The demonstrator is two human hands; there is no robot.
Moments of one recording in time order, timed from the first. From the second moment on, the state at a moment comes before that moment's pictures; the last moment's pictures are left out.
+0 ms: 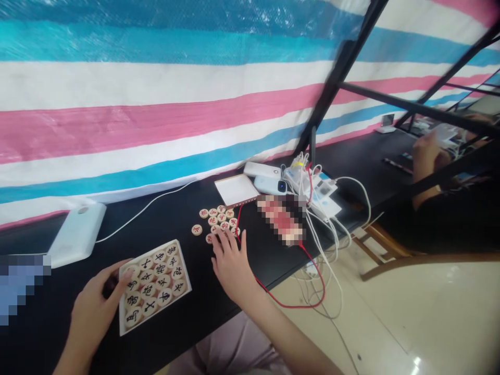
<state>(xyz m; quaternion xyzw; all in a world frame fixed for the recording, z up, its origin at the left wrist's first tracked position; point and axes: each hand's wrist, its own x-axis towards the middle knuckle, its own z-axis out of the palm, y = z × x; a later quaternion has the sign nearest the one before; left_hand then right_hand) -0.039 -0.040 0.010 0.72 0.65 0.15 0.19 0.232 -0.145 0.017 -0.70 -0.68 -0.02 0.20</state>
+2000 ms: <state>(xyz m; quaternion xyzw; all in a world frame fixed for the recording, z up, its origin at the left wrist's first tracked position) -0.037 -0.046 0.007 0.80 0.53 0.22 0.17 0.223 -0.137 0.024 -0.69 -0.66 -0.01 0.29</state>
